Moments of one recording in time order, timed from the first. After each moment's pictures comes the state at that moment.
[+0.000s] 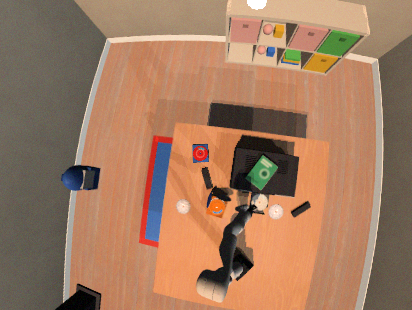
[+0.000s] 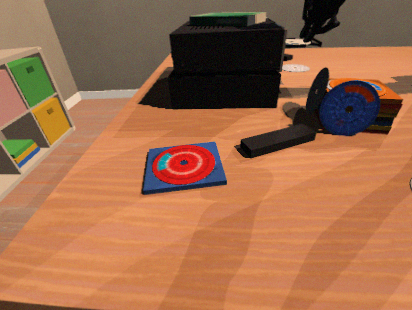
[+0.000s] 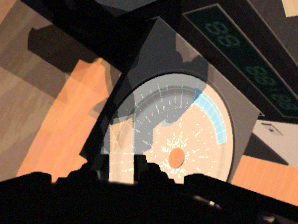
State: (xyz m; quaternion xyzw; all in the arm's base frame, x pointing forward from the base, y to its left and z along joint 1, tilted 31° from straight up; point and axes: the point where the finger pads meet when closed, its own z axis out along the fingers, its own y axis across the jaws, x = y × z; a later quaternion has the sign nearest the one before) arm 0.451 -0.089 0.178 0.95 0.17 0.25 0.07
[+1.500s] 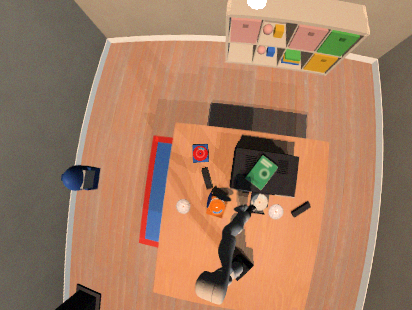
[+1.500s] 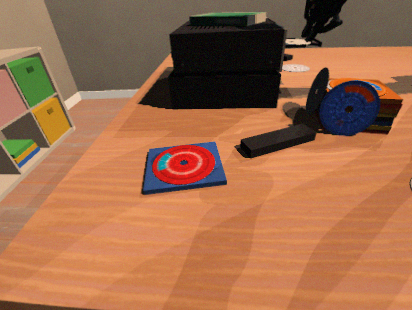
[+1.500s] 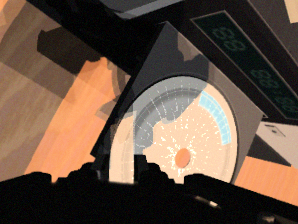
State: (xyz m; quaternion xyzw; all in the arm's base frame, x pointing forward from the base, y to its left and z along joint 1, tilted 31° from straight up) arm 0.447 -0.083 0.183 0.95 0.18 0.25 0.07
